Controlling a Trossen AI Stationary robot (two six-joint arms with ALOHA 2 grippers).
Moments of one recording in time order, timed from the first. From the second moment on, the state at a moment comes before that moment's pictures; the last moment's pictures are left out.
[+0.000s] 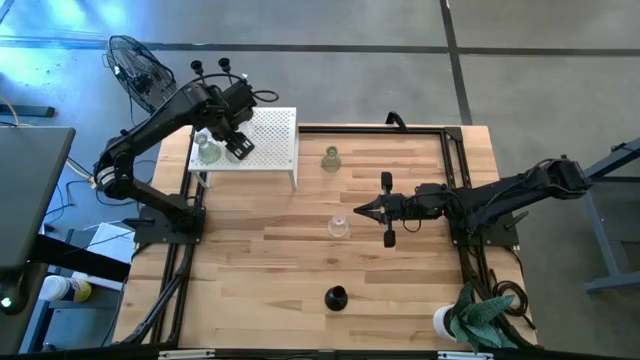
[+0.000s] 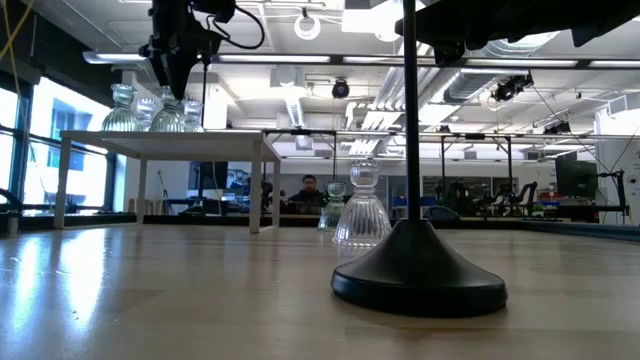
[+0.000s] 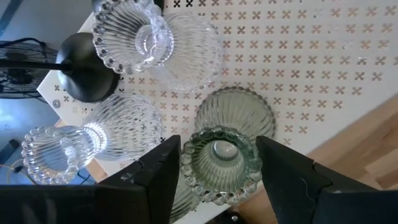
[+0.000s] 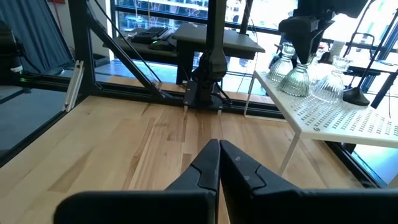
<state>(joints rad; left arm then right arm) 0.66 1.40 1.56 -1.49 -0.27 -0.13 0.13 1.11 0.53 0.49 0.13 -0.11</state>
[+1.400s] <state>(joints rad) -0.24 1.15 1.37 -1.08 -0.55 -0.21 0.13 1.11 0.53 0.49 0.12 -0.13</state>
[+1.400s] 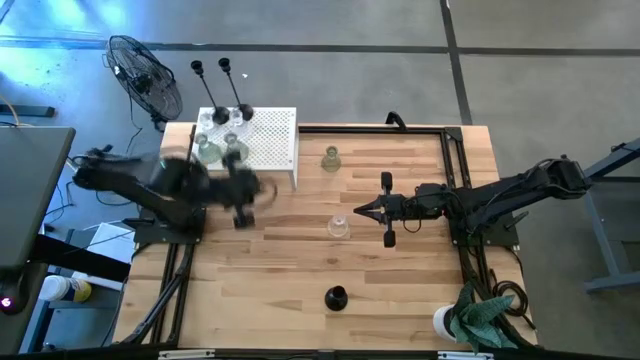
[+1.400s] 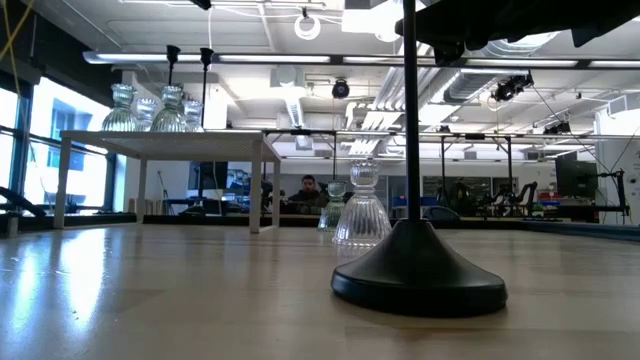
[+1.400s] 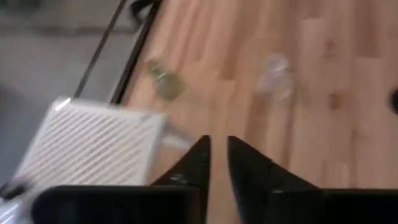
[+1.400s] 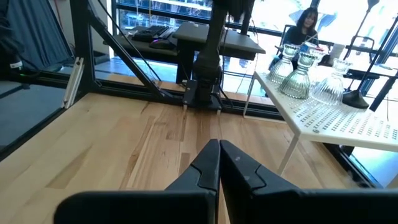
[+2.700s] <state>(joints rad) -0.58 1.17 0.15 0.90 -0.61 -0.09 0.69 1.58 0.53 0.78 0.50 0.24</state>
